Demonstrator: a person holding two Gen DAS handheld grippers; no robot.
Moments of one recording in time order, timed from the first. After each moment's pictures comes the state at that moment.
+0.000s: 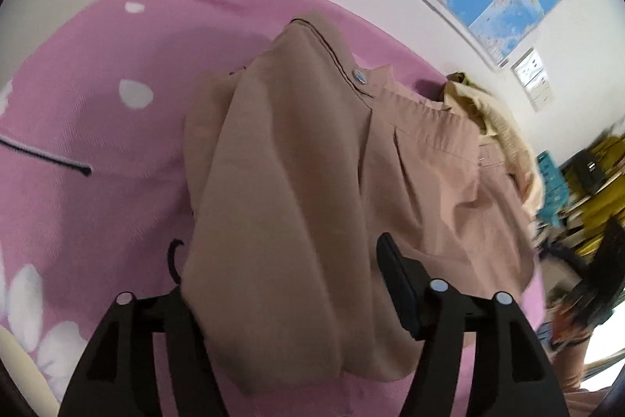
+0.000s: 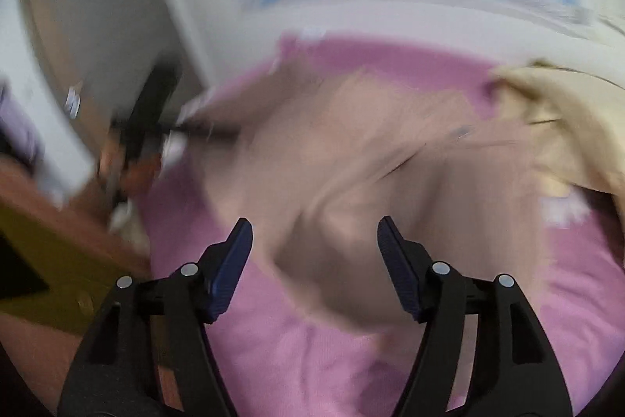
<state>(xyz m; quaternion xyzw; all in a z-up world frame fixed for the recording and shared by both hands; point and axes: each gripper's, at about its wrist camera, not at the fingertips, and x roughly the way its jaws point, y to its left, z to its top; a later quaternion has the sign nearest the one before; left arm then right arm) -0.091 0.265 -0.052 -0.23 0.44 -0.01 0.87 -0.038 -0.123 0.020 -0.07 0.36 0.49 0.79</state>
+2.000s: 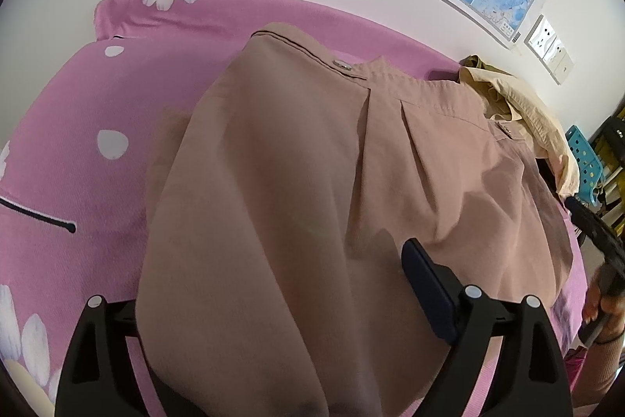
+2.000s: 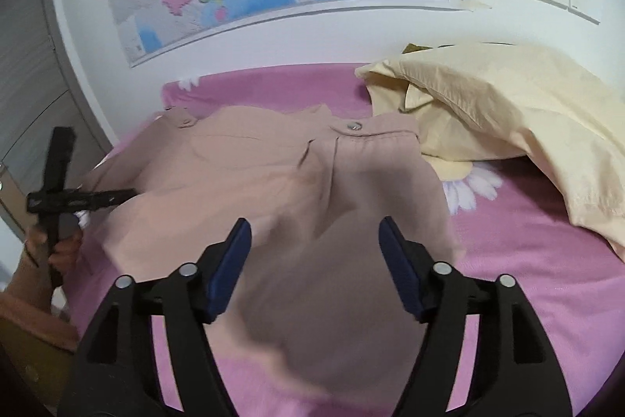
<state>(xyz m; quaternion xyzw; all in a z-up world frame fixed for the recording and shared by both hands) -0.063 0.237 -0.061 -0.16 0.43 0.02 0.89 -0.010 -0.147 0.004 -0.04 0.36 0.34 0.87</state>
